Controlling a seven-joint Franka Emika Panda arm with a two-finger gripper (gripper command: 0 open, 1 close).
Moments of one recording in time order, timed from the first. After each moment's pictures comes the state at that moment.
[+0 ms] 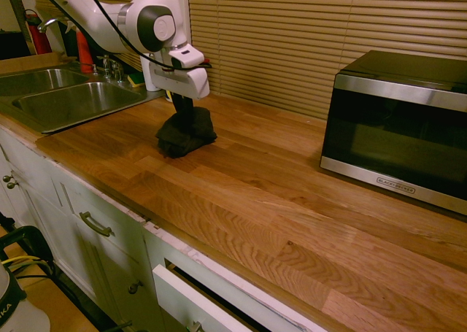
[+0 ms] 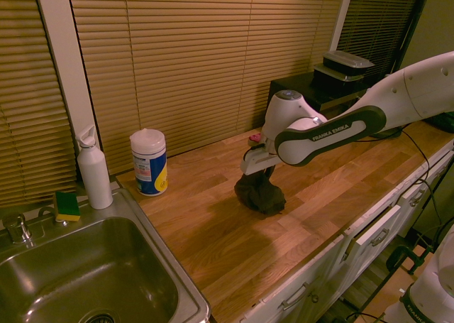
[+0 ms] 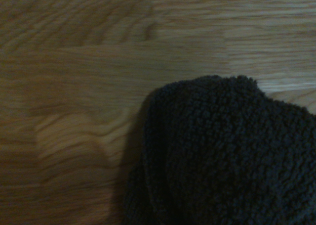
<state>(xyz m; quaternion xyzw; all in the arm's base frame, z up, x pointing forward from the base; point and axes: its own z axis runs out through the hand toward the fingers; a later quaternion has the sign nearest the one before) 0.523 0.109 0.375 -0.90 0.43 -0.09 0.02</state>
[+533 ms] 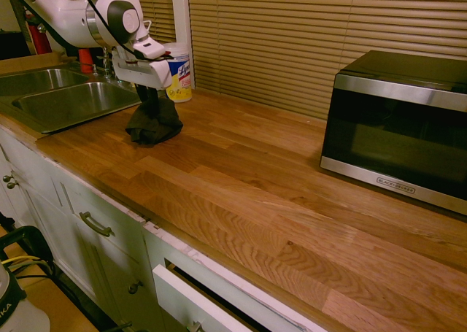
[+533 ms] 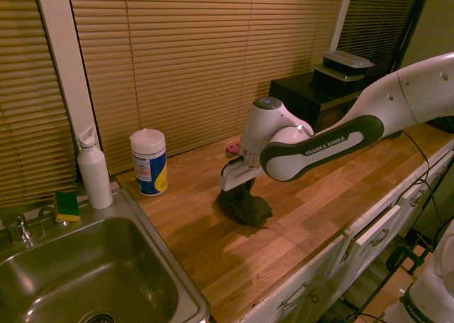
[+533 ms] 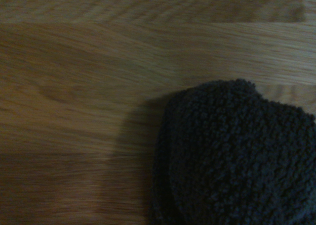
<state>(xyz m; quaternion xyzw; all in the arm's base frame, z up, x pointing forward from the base) 0.511 0.214 0.379 -0.92 0.38 -0.09 0.03</state>
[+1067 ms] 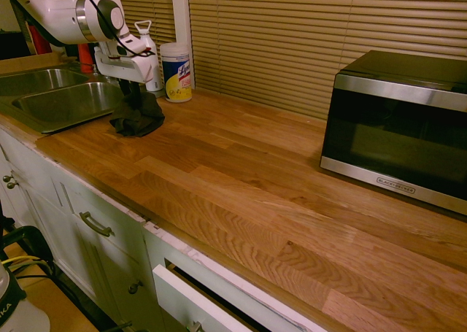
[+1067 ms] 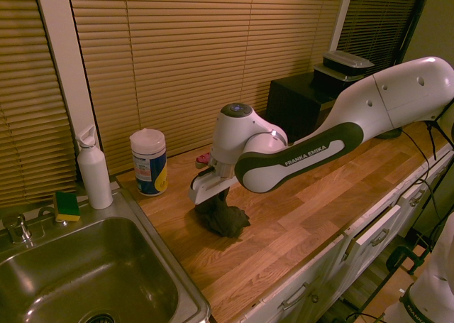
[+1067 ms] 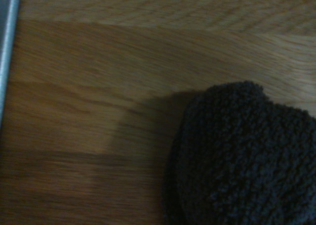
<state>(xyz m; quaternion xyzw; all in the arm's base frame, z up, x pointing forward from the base) 0.521 0.298 0.377 -0.93 0.35 -0.09 0.03</state>
